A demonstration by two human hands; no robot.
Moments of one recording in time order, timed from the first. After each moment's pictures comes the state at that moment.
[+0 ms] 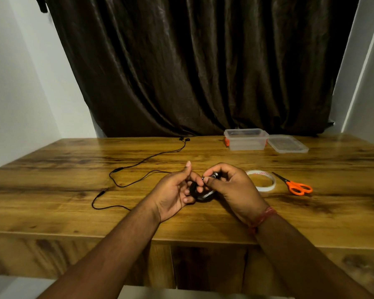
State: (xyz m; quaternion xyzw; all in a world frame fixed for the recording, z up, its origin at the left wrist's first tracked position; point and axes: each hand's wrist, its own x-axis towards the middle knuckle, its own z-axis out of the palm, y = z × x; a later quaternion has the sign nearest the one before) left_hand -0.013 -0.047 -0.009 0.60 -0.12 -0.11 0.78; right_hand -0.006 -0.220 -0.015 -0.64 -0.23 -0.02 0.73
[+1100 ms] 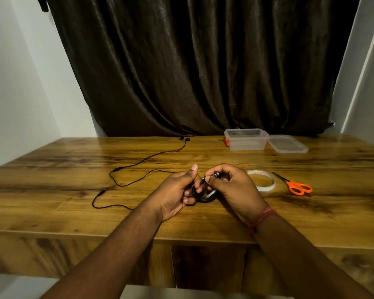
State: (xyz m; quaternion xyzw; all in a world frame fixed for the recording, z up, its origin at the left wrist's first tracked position) left_hand -0.015 -0.053 -0.008 0.63 -0.10 -0.10 0.76; right_hand -0.004 -0.220 -0.018 -0.67 -0.18 -0.04 0.72
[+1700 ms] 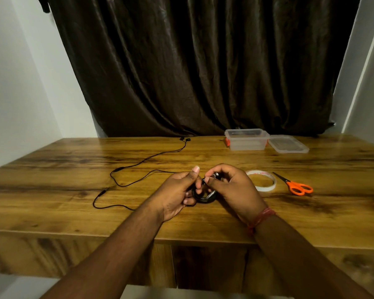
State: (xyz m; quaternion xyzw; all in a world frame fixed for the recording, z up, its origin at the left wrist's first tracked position) left_hand -0.010 -0.052 -0.014 0.65 -0.10 -0.08 0.75; right_hand -0.005 -0.220 -0.018 -0.71 -0.20 -0.07 0.68
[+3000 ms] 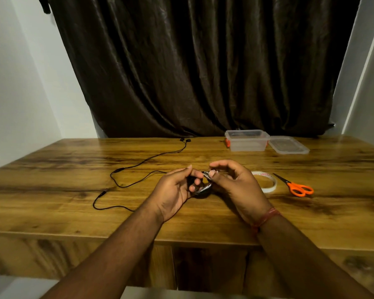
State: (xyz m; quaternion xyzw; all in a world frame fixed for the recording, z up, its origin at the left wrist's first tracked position) left_hand -0.009 -0.051 -0.011 0.55 -0.12 -0.05 0.82; right_hand -0.004 -0.224 -0.013 -0.62 -0.18 -0.03 0.76
